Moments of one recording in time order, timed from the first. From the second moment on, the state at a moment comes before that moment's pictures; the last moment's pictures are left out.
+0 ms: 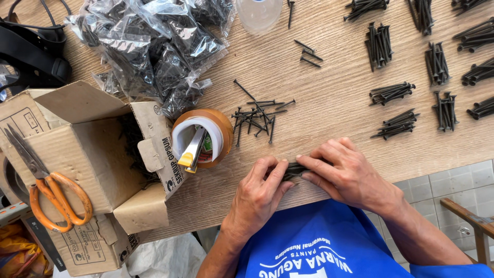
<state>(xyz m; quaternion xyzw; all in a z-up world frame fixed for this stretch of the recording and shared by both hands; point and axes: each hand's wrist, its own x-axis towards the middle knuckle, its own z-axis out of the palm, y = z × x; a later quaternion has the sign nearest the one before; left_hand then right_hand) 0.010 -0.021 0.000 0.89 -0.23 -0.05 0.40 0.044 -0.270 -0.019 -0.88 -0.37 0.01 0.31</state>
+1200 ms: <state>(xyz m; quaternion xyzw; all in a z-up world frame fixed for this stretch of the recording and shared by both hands) 0.018 -0.216 -0.010 0.86 -0.40 0.08 0.31 -0.014 -0.451 -0.026 -0.93 -0.27 -0.08 0.24</state>
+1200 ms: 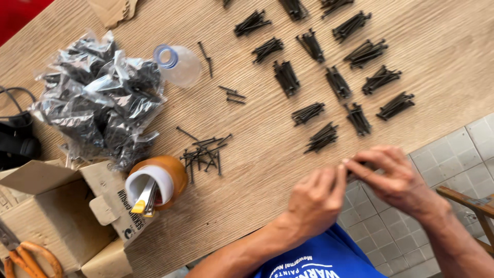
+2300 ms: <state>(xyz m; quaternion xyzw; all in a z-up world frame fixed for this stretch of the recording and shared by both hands) 0.440 -0.405 0.008 0.93 -0.33 -0.13 0.12 0.365 -0.530 -0.062 -0.96 -0.06 -0.26 0.05</state>
